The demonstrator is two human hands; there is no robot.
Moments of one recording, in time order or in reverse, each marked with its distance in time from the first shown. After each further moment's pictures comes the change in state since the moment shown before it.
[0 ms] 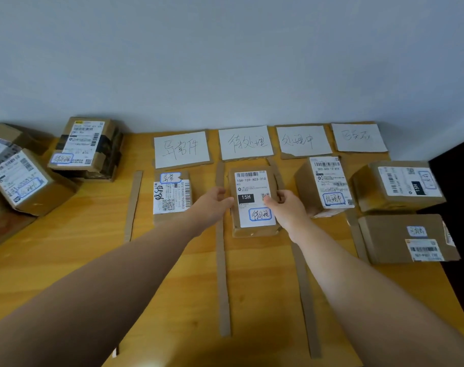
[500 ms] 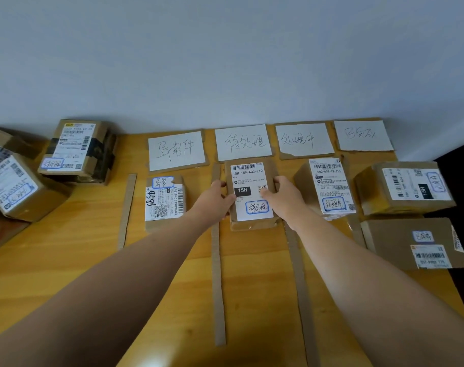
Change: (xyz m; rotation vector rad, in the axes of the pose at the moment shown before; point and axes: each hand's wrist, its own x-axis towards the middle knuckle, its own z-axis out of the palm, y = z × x) left_hand 0.031 0.016 0.014 0.091 0.065 0.011; right_hand 0.025 -0.024 -0.011 -0.153 -0.055 -0.047
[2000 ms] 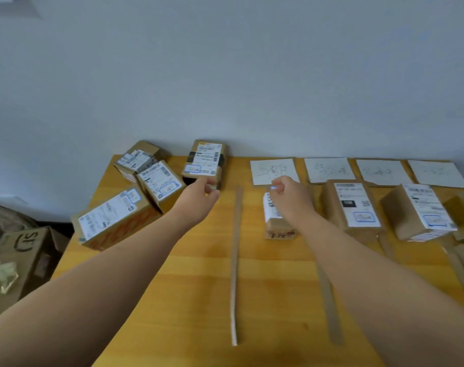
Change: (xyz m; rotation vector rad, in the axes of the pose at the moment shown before) left_hand -0.129 -0.157 -0.245 0.066 0.378 0.182; right_hand -0.114 -0.143 0.196 -0.197 0.140 -0.435
